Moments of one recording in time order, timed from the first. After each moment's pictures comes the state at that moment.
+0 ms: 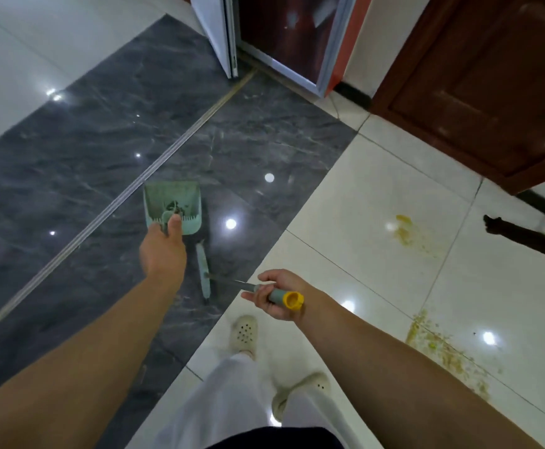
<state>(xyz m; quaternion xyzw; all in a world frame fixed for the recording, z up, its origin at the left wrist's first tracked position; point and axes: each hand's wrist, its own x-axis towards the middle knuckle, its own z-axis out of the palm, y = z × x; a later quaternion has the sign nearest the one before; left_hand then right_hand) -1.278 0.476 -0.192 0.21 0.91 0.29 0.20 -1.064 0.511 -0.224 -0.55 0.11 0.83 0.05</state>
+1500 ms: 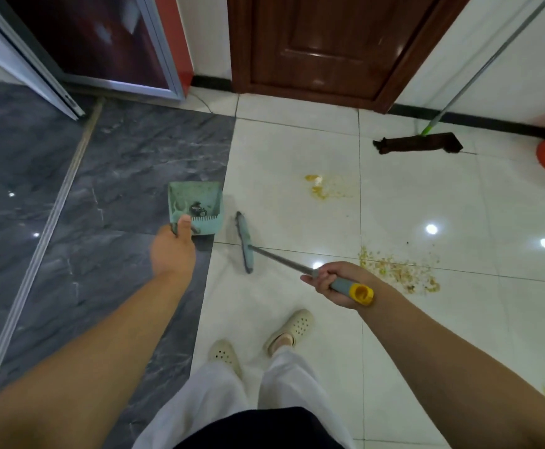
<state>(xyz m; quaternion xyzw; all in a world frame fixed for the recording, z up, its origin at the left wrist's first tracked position) -1.093 0.619 -0.190 0.44 0.80 0.24 0.32 -0.803 0.543 -0.198 -0.54 0.21 0.75 0.31</state>
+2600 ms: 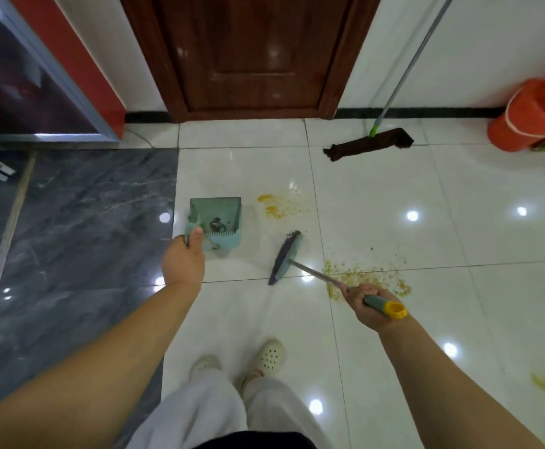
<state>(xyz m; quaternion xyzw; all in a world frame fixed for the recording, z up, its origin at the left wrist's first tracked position) -0.851 0.697 -0.201 0.52 0.75 0.20 0.36 -0.550 0.531 -0.209 -0.34 0.48 0.57 0.58</state>
